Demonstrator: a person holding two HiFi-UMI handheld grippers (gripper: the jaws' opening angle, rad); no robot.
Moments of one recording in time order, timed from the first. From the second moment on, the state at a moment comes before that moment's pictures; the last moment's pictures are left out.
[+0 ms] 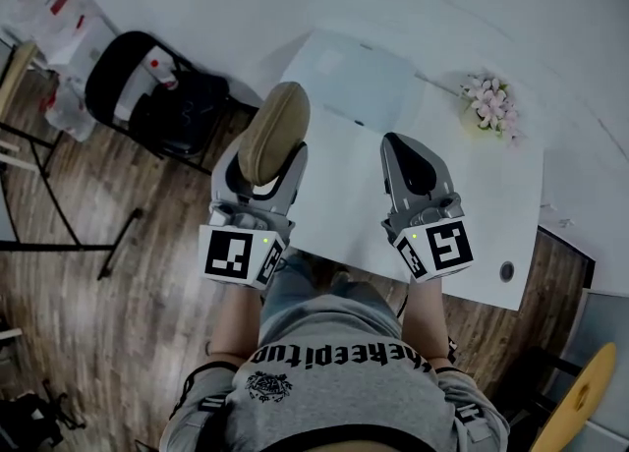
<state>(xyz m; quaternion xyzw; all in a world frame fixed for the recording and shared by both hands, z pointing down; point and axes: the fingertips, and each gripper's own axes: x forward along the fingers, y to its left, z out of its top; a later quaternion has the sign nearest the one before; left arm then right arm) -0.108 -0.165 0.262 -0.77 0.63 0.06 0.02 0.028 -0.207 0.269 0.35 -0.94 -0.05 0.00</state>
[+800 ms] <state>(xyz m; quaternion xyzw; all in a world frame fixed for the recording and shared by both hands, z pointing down) -0.126 -0.237 0.328 -0.84 0.54 0.02 -0.04 0.010 -0.248 0.310 0.44 -0.90 0.00 0.04</state>
